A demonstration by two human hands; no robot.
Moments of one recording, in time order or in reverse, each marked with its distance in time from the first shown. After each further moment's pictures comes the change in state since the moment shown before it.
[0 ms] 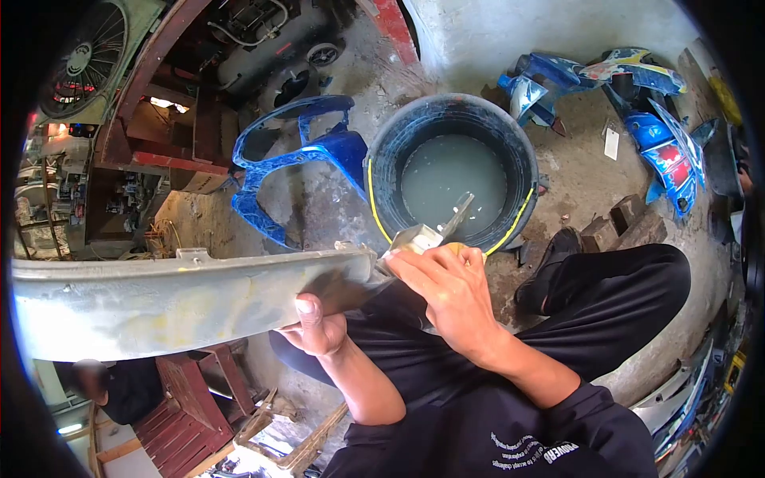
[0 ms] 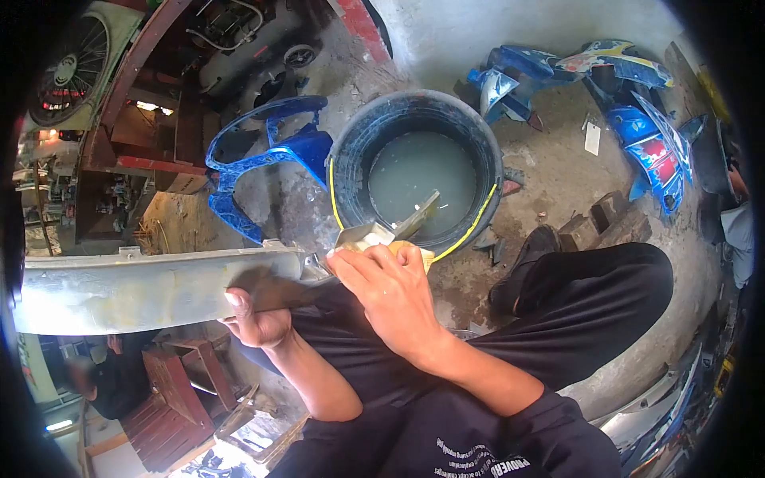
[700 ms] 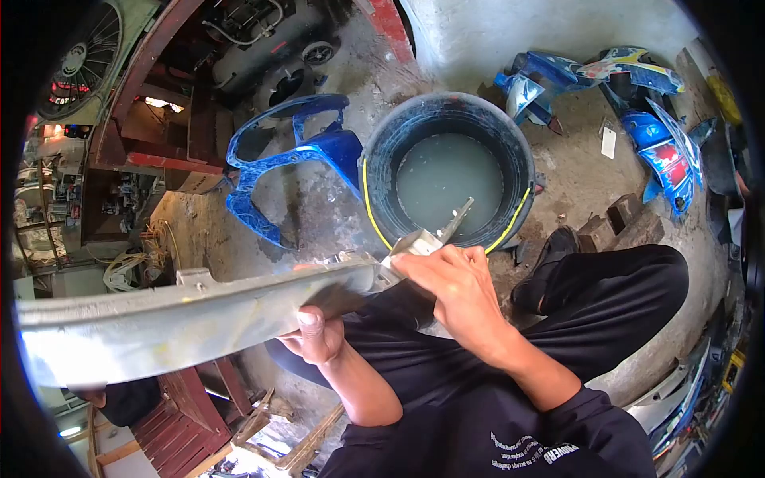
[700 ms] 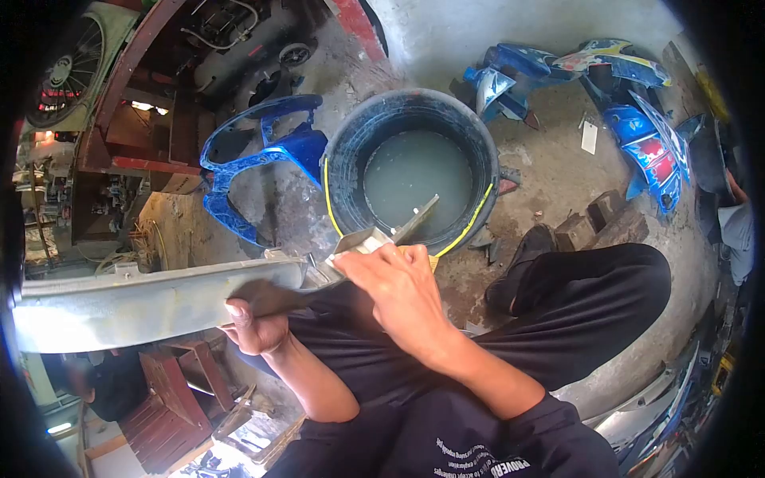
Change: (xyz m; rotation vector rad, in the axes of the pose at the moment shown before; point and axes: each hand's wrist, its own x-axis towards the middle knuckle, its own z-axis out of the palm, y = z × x) left_hand -0.010 0.001 -0.015 -0.086 -0.124 -0.052; right_hand -0.004 0.014 -0.009 0.101 -0.090 0.045
